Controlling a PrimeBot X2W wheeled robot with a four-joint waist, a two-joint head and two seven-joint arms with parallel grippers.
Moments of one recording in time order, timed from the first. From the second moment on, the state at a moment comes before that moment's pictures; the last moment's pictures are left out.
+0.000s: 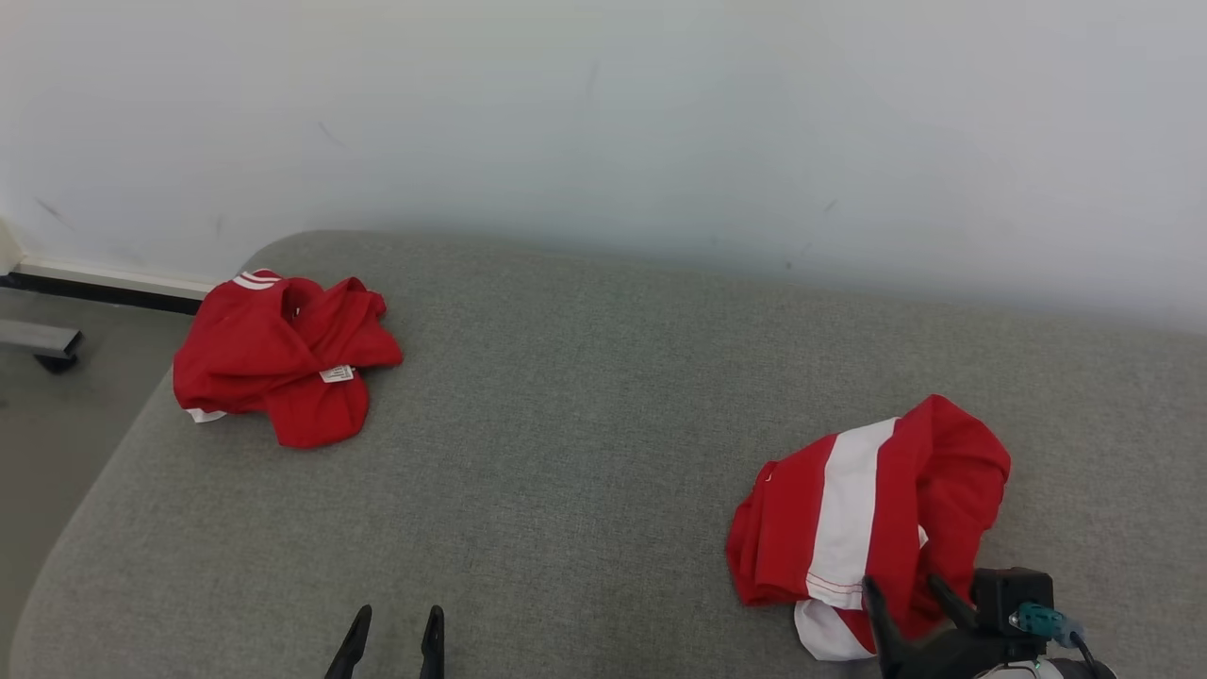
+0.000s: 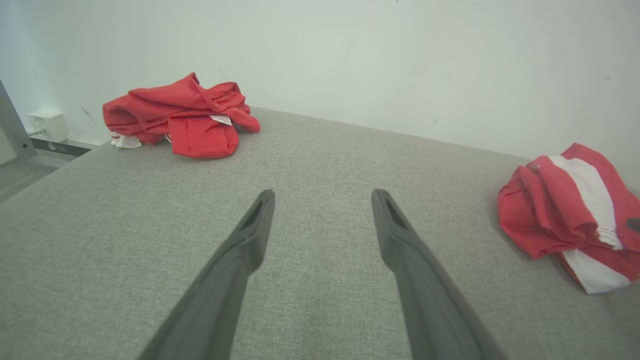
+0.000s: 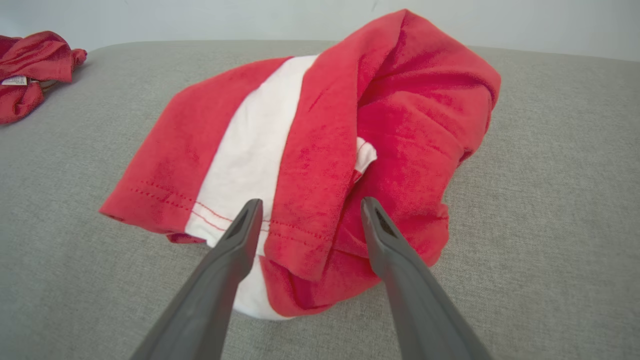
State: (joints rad) left arm 0.08 0.05 -0.13 0.23 -0.22 -0.11 -0.26; right arm -0.07 -0.05 0.00 0.36 0.14 0.13 0.12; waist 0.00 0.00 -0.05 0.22
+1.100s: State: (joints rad) left arm 0.08 0.05 -0.14 0.23 -0.22 -0.11 -0.26; right arm -0.53 -0.05 0.36 0.39 0.34 0.13 0.09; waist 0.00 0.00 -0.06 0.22
